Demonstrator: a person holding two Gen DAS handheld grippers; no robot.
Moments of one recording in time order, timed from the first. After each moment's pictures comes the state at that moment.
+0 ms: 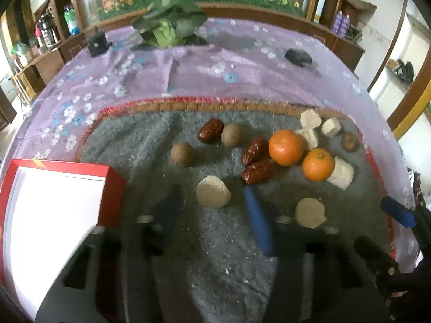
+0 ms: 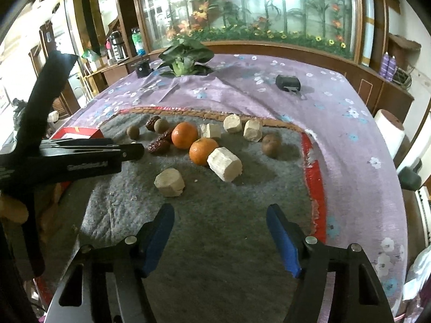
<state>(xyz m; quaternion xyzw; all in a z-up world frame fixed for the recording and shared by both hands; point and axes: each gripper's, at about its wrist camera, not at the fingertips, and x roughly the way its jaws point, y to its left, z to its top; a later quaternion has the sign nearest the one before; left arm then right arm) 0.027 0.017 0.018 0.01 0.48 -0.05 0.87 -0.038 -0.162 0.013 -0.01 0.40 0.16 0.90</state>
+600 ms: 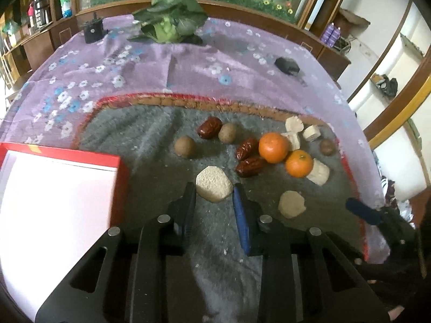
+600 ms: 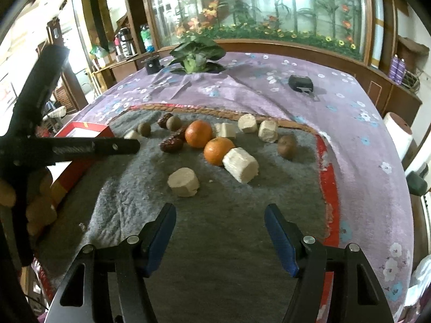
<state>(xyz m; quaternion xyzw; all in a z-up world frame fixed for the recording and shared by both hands) 0.011 0.047 0.041 -0.06 0.49 -0.10 0.87 -0.035 -0.146 0.012 -0.02 0.41 0.19 0.89</state>
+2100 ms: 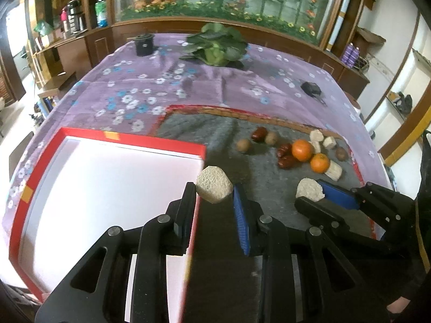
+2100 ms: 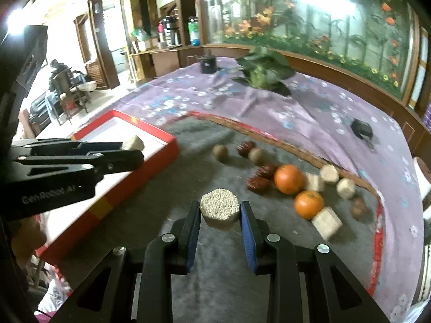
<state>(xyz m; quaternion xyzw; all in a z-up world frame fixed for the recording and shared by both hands) -0.043 0.104 0.074 -0.05 0.45 -0.02 0.89 -0.026 -0.041 0.045 -0.08 0.38 0.27 0.88</state>
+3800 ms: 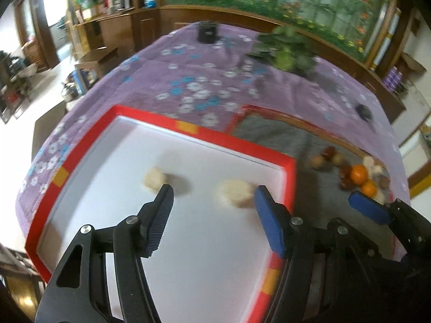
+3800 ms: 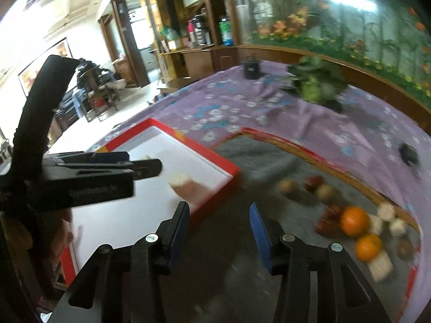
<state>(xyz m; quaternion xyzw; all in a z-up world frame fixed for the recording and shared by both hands) -0.033 0.165 0.064 -0.09 0.47 0.07 0.88 -0.012 -0.006 0.051 -0.07 0.39 0.33 0.86</state>
